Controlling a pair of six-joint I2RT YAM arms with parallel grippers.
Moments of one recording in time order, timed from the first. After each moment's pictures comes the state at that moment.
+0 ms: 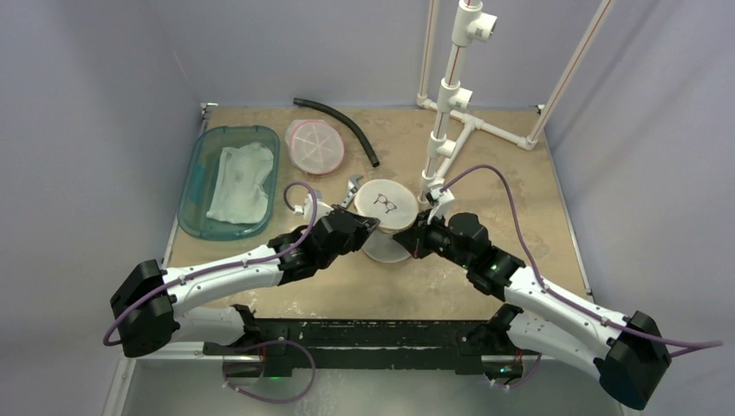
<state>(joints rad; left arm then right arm) -1.01 1.23 0.77 -0.10 -0.49 -1.69 0.76 0.89 0.50 0.05 -0.09 0.50</state>
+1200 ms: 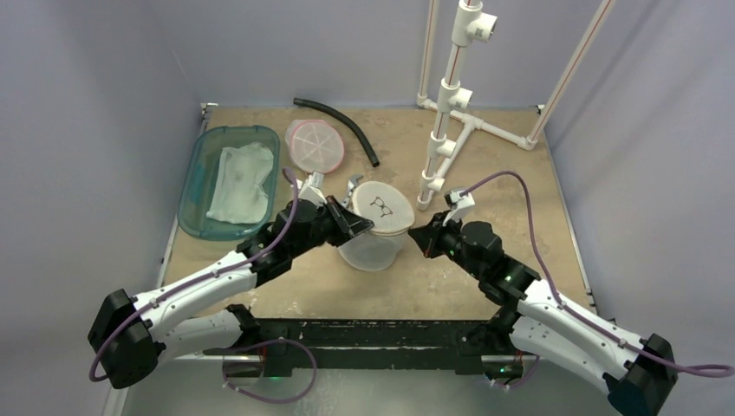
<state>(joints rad) -0.83 1.04 0.66 0.04 -0.02 -1.20 0.77 0.73 0.47 -0.04 0.09 0.51</state>
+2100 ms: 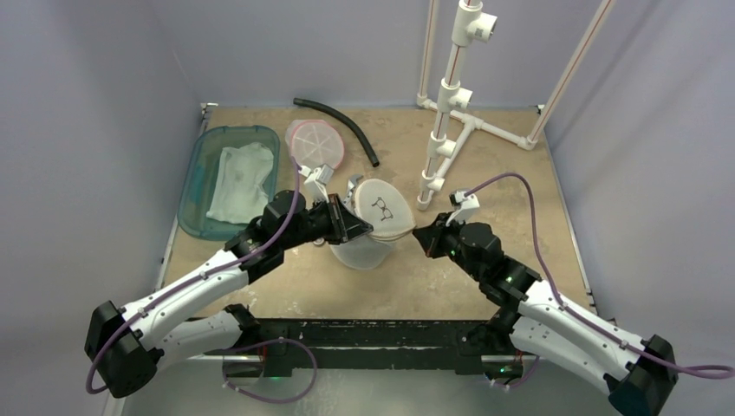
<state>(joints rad) -0.77 0.99 0.73 -0.02 0.25 -0.89 0.77 0.72 0.47 -0.09 0.18 0.57</state>
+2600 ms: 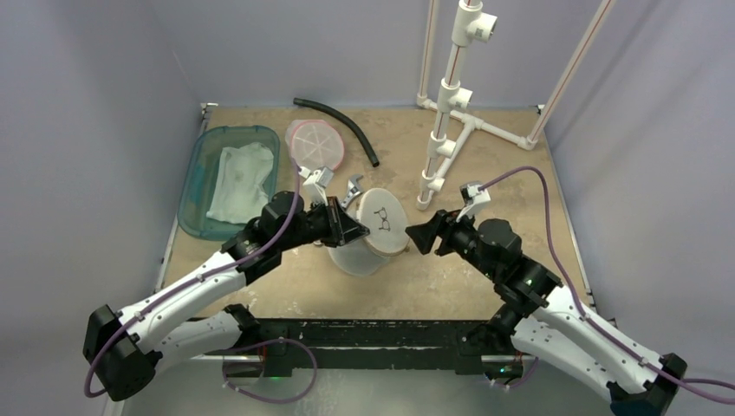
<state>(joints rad) -0.76 0.98 0.73 -0.06 0.26 -0.82 0.77 0.64 0.60 -0.23 0.10 0.56</state>
